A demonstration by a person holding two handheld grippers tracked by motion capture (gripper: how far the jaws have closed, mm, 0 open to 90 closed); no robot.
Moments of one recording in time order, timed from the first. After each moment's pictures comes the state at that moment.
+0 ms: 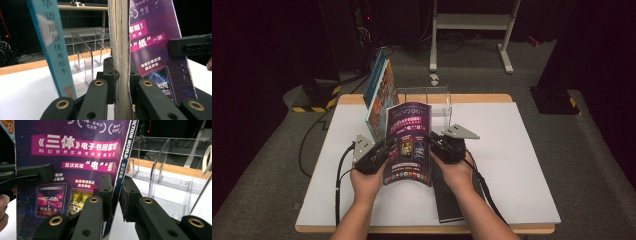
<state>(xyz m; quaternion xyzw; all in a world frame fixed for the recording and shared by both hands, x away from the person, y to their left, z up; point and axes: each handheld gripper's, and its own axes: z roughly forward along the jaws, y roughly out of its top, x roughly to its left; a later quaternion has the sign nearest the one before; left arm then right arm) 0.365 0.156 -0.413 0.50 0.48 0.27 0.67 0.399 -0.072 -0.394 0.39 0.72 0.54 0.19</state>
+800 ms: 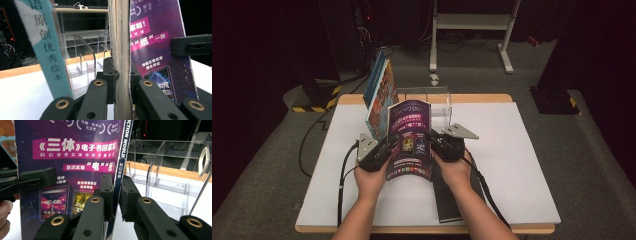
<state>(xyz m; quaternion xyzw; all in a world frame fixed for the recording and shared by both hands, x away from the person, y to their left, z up) 0.374 0.152 -0.422 0.49 0.48 0.28 0.67 0.406 -0.070 -0.400 0.40 0.71 0.55 0.20</state>
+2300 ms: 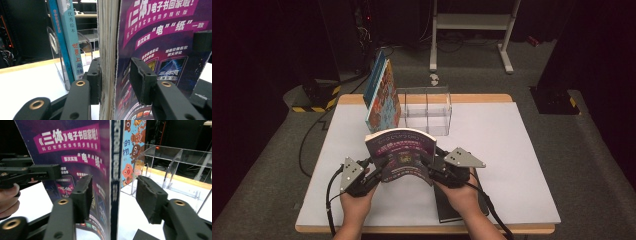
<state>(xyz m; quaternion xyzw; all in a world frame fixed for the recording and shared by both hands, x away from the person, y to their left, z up) 0.310 0.177 -0.435 0.50 0.45 0.28 0.68 0.341 -0.082 -0.405 0.32 0.73 0.57 0.21</state>
